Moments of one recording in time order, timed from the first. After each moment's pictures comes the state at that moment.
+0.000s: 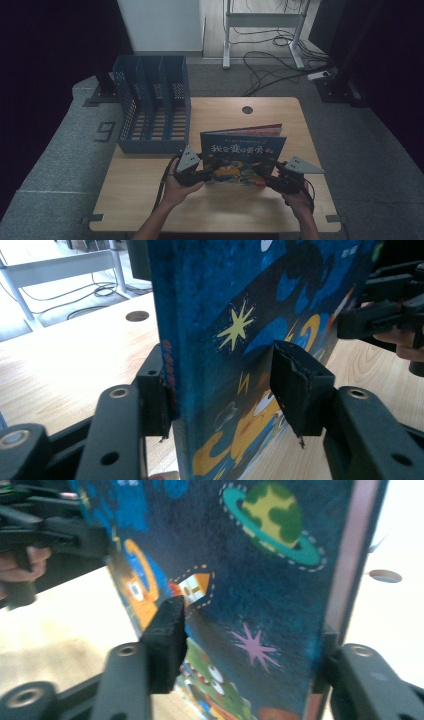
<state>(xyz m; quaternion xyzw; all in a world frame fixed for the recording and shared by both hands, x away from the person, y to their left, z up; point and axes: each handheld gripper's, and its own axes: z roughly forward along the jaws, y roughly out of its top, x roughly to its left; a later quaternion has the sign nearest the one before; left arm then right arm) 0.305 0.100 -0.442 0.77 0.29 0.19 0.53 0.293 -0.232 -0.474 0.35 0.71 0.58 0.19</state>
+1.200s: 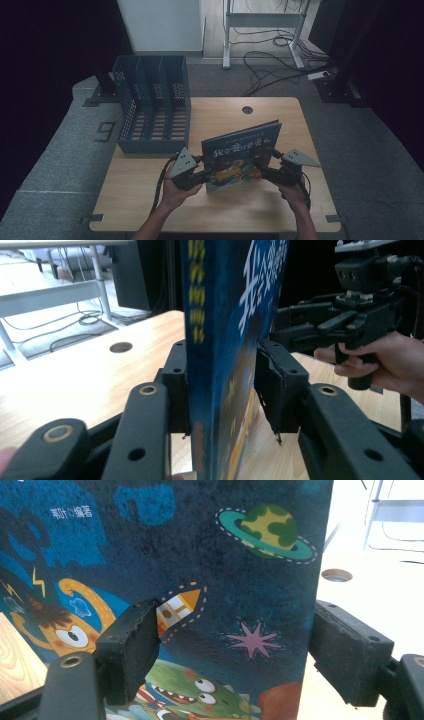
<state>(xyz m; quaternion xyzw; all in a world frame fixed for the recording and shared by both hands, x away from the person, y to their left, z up) 0.289 0.102 -0.421 0.75 0.25 0.18 0.58 0.310 -0.223 -0.466 0.41 0.68 0.56 0.22</state>
